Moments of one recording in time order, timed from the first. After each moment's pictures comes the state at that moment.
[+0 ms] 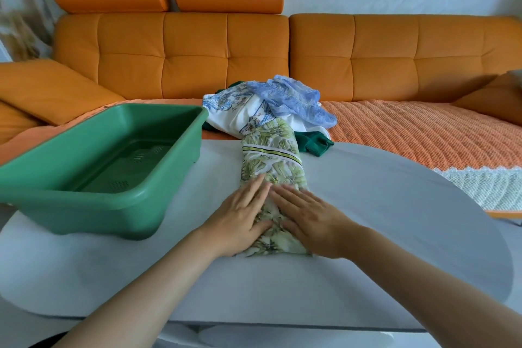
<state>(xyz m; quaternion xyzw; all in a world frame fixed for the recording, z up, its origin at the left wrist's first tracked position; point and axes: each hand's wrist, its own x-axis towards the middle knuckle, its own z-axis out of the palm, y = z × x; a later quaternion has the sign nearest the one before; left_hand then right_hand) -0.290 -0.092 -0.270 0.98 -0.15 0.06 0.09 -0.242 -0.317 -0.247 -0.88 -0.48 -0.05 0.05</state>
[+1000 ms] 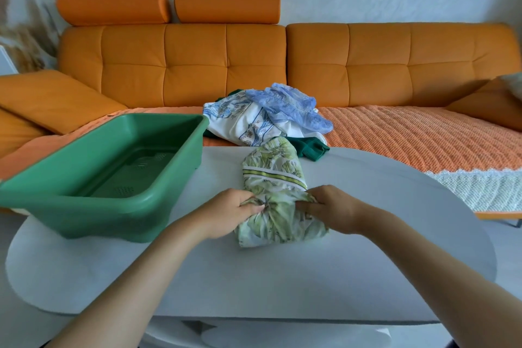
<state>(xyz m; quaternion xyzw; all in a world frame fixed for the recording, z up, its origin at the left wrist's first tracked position) -0.308 -0.084 -0.211 0.90 -0.07 -0.04 0.43 -0.237 -0.338 -0.197 -0.91 -0.29 0.11 0.26</state>
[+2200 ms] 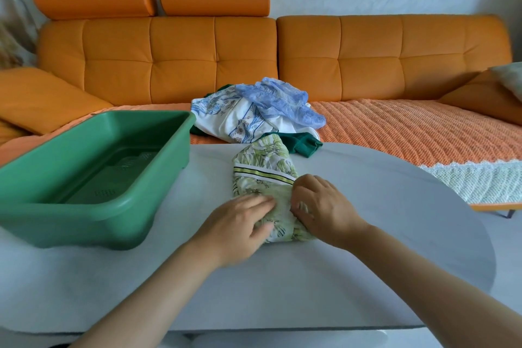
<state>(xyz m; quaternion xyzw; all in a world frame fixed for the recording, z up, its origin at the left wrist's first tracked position) -0.309 -0.118 -0.239 0.95 -0.23 0.18 0.12 -0.239 -0.342 -0.230 -0.86 -0.42 -0.20 0.18</state>
